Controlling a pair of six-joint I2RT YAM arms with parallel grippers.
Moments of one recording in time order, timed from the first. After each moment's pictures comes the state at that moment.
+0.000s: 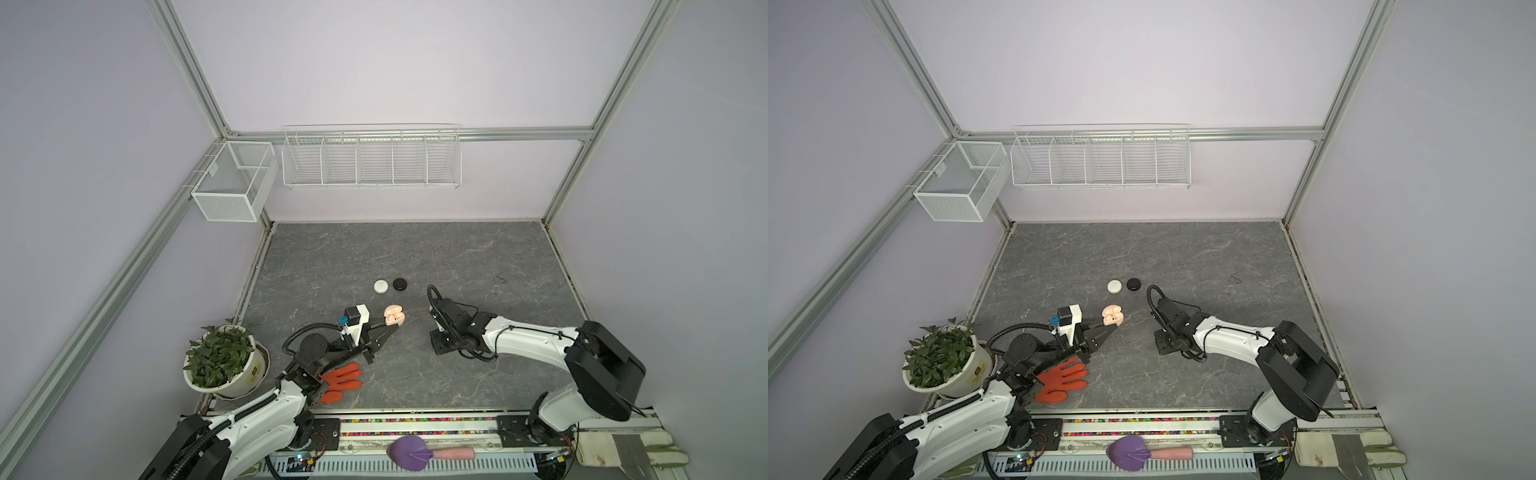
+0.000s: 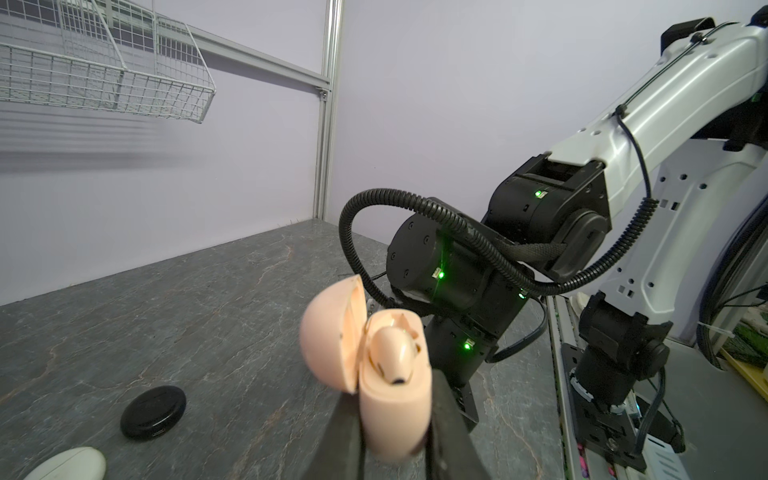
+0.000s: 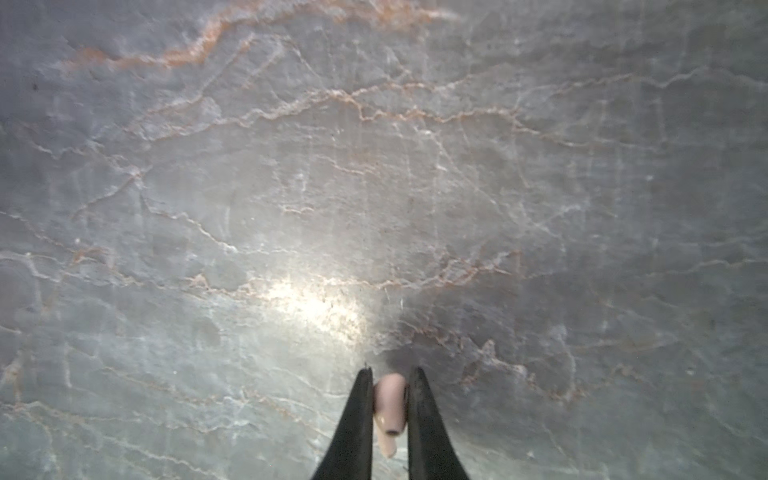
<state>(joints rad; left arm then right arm) -0.67 0.91 0.13 0.94 0.49 -0.22 0.84 1.53 0.79 -0.39 0.04 0.52</state>
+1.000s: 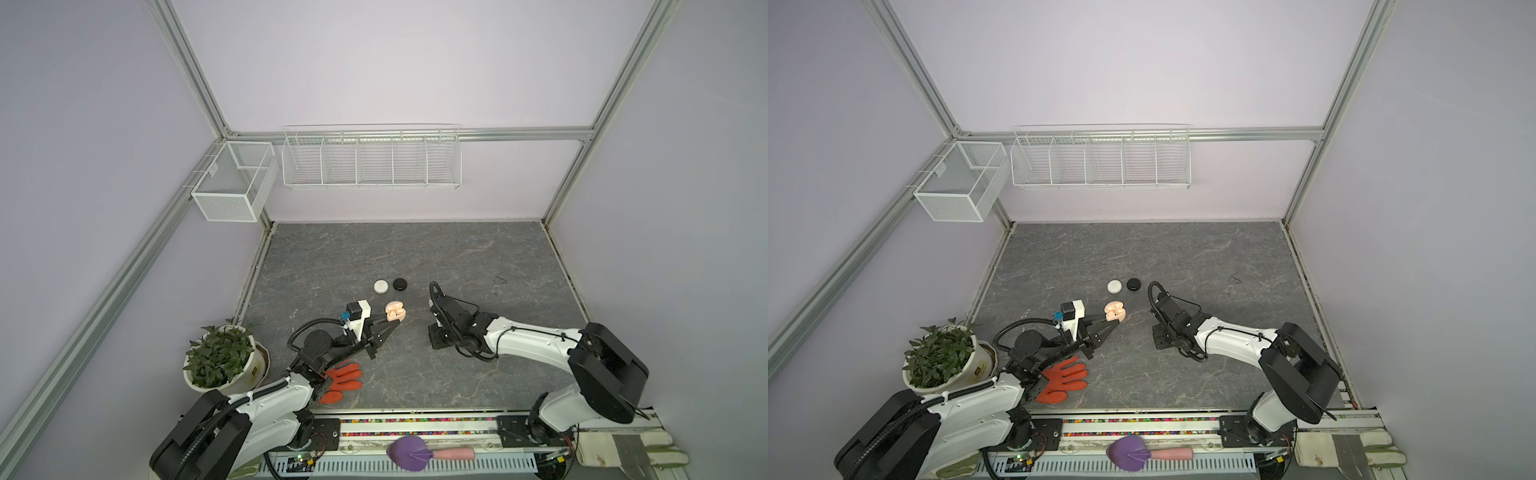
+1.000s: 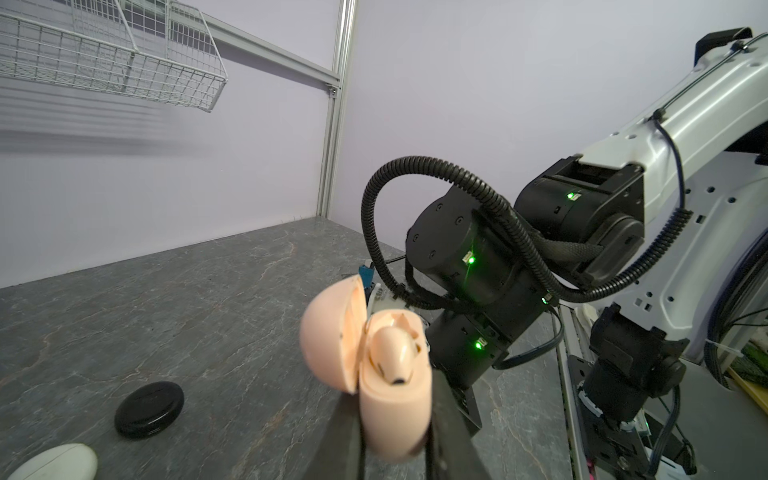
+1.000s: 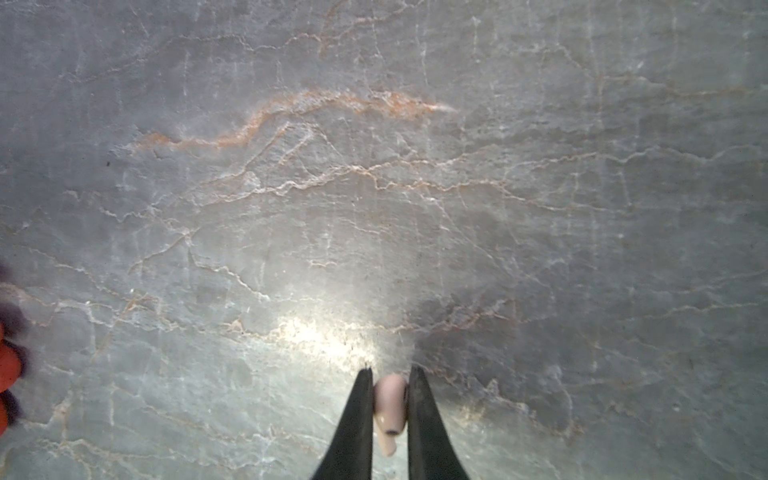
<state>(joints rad) -0.64 1.12 0.14 1.14 0.51 -0.28 0.84 1.53 0.79 -0.31 0.07 0.54</state>
